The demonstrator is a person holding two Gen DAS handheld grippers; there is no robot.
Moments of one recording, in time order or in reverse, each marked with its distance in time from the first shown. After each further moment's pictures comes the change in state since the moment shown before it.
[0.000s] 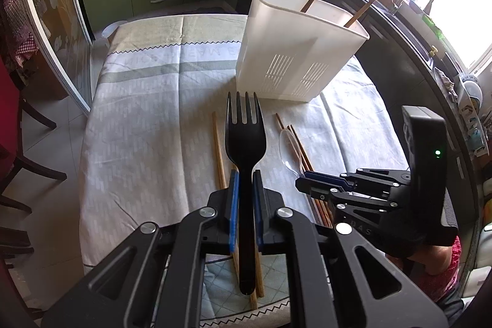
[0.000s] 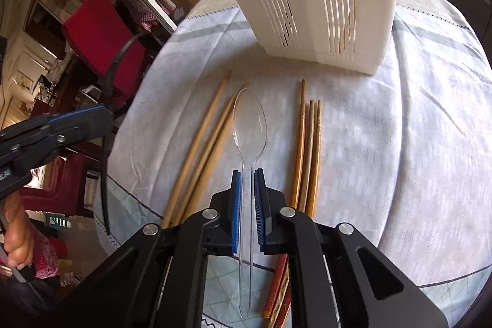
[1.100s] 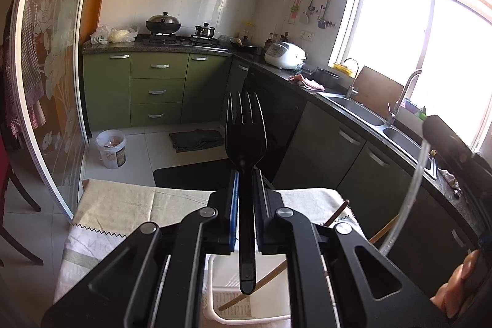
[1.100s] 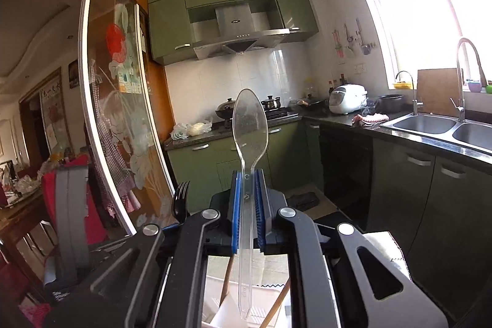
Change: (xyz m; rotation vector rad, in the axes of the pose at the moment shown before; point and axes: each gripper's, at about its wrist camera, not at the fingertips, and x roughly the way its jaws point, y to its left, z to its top) left arm 0.027 -0.039 0.174 -0.028 -0.582 0.002; right arm -0.169 -0.024 0.135 -0.075 -0.977 -0.230
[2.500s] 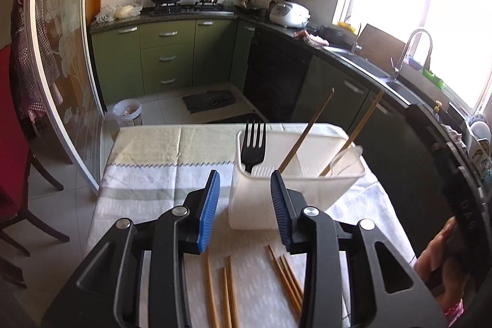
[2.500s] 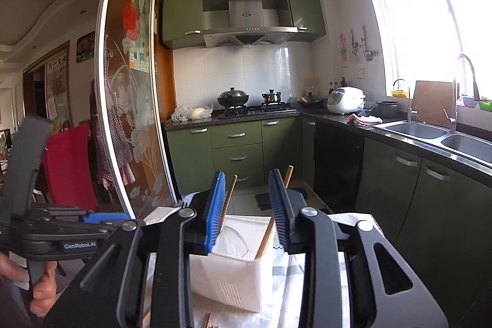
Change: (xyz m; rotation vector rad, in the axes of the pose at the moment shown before) left arm -0.079 0.012 -0.059 0.064 0.224 0.065; right arm -0.081 0.016 -0.070 -0.103 0.027 -0.009
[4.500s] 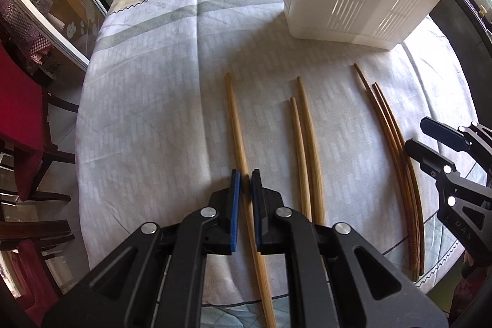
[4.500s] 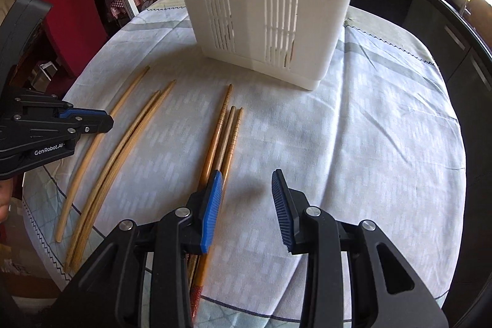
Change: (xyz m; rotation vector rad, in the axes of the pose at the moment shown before) left arm 0.081 0.039 -0.114 0.096 0.569 0.153; right arm 0.059 0.030 -0.170 -0.129 0.896 0.089
